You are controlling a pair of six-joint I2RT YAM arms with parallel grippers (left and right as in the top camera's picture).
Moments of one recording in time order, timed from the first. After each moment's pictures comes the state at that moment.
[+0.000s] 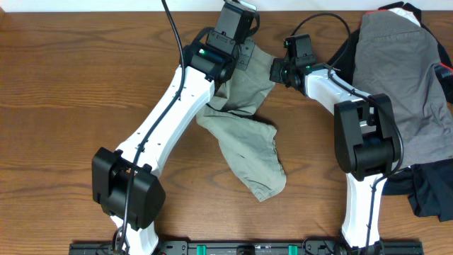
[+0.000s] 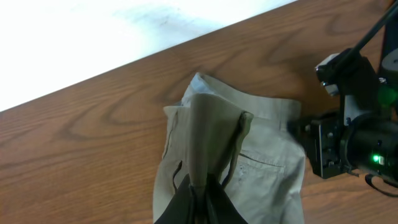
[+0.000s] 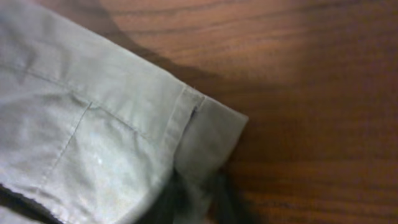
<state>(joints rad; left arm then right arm) -0.51 1.91 1.81 -0.67 -0.22 -0.05 0.24 2.25 1.52 -0.20 -0.10 0.45</state>
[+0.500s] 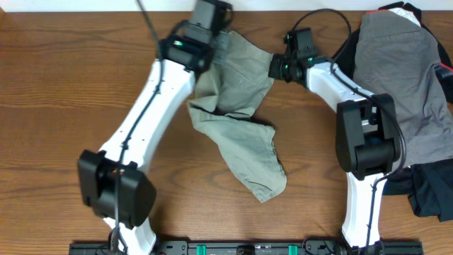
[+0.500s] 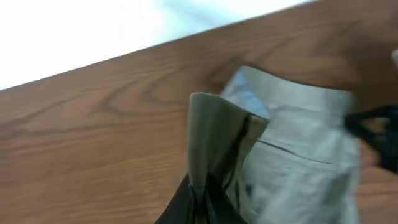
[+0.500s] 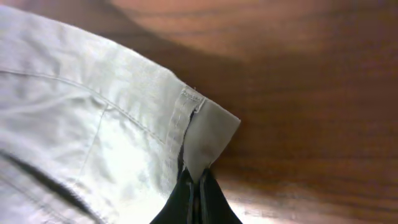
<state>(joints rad) -0.38 1.87 1.81 -0.74 -0.22 -0.05 0.22 2.24 1.64 -0.37 -0.19 0.44</state>
